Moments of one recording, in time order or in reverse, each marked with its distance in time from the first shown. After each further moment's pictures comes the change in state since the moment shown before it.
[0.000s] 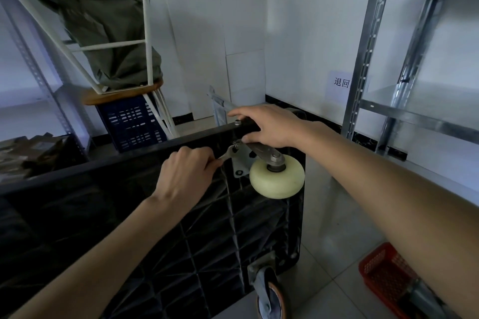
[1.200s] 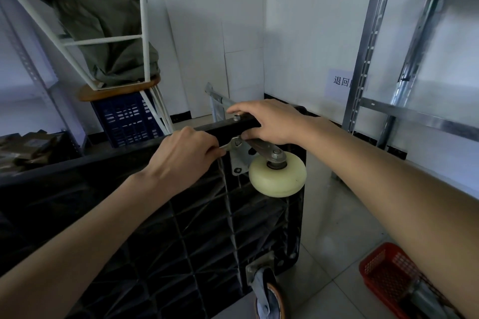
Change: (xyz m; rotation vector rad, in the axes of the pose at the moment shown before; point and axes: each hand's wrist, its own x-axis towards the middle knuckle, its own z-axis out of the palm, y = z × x) left_hand 0.023 -0.004 -0.015 0.032 -0.066 0.234; right_hand 0.002 0.003 0.004 -0.014 0.024 -0.014
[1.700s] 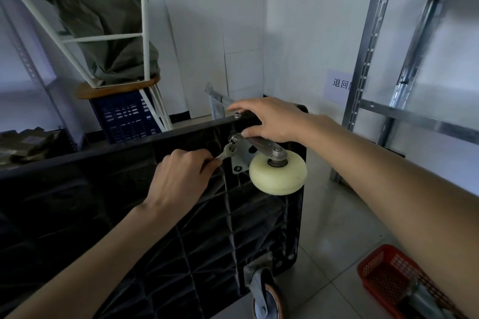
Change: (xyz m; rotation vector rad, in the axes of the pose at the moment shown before) left_hand -0.034 0.000 0.039 -0.128 0.194 -0.170; right_hand 0.000 -0.001 0.000 -0.015 -0.013 -0.003
